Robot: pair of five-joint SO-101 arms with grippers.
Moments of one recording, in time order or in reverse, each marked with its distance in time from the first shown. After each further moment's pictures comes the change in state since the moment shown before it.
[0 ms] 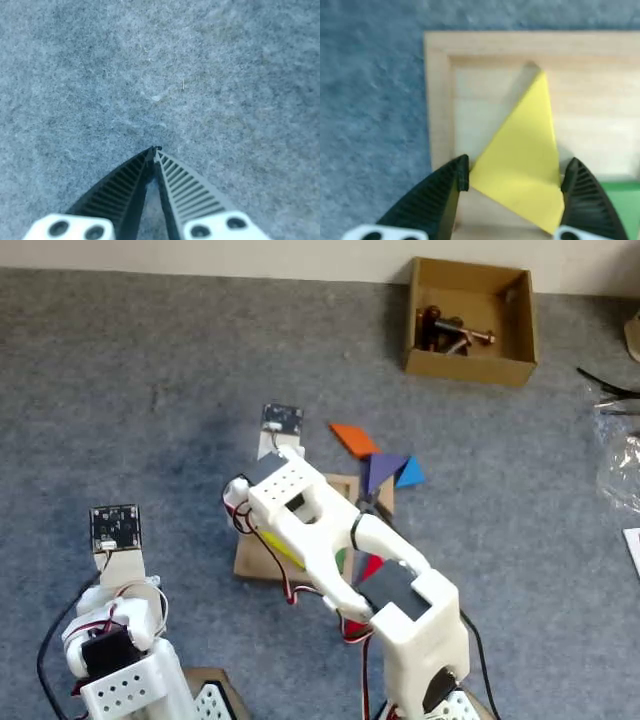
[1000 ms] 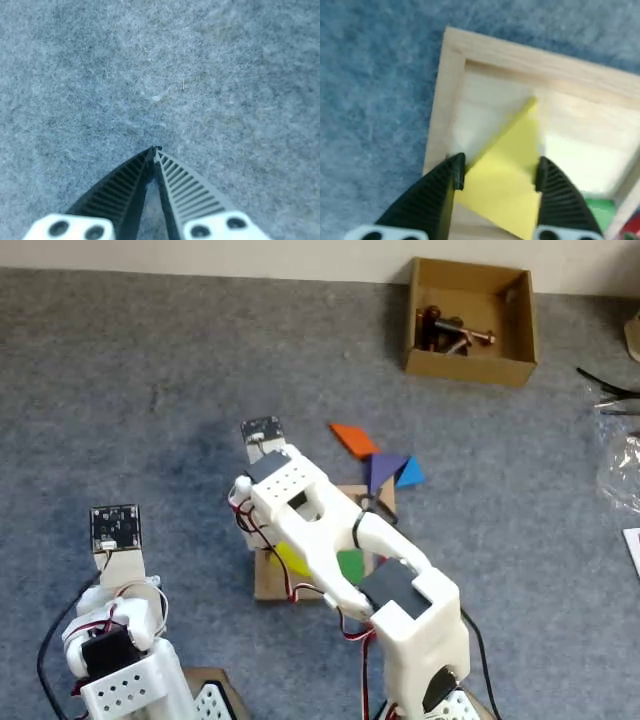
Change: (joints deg) left arm 0.0 0.0 0.0 0.0 0.0; right arm 0.5 0.0 0.1 6.5 22.2
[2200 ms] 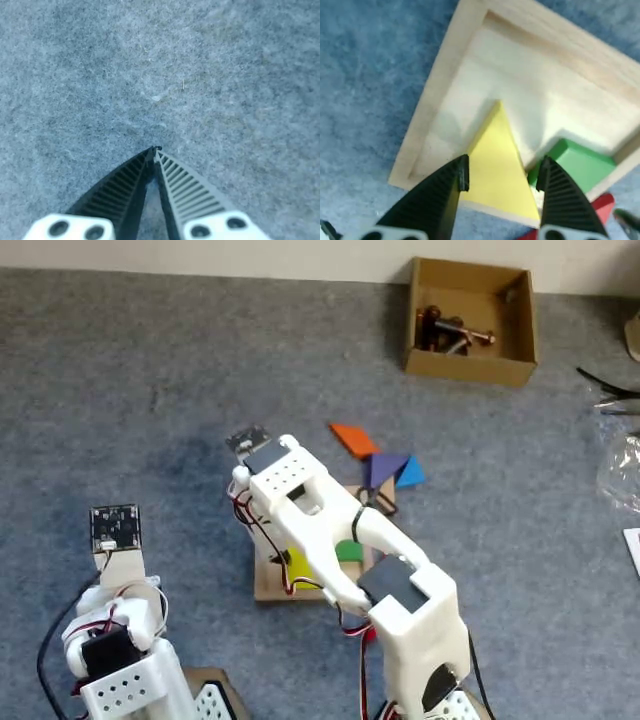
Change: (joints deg) left arm 0.0 0.0 0.0 0.0 0.0; right arm -0.3 0.3 -5.4 12.7 13.9
